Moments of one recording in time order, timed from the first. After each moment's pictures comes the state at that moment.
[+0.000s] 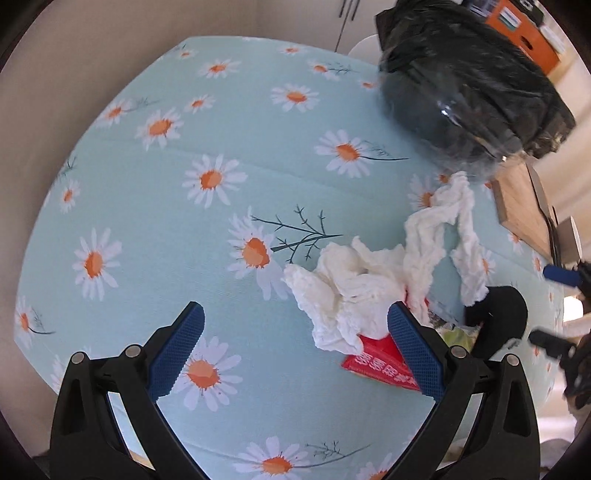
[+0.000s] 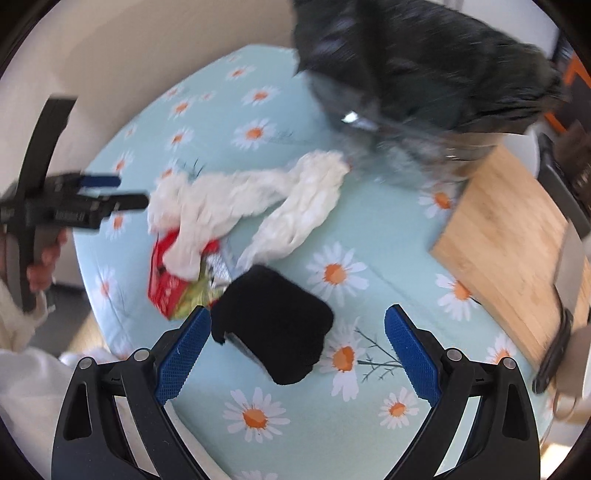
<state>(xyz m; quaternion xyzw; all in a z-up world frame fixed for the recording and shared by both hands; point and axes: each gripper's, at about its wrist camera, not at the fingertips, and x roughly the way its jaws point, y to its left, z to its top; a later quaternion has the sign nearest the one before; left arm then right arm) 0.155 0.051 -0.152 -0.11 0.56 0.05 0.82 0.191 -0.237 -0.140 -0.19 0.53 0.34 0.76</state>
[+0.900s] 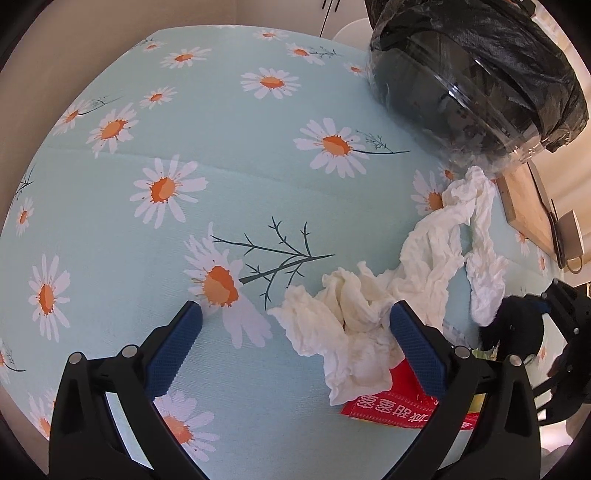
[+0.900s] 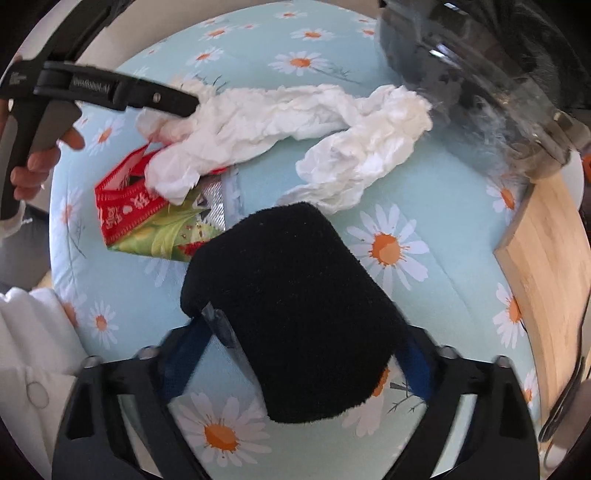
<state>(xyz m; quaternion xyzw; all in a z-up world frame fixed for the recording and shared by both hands) 0.192 0.042 -0.188 -0.11 0.57 0.01 0.81 0.173 -0.223 -0.198 -0.26 0.52 0.36 0.73</state>
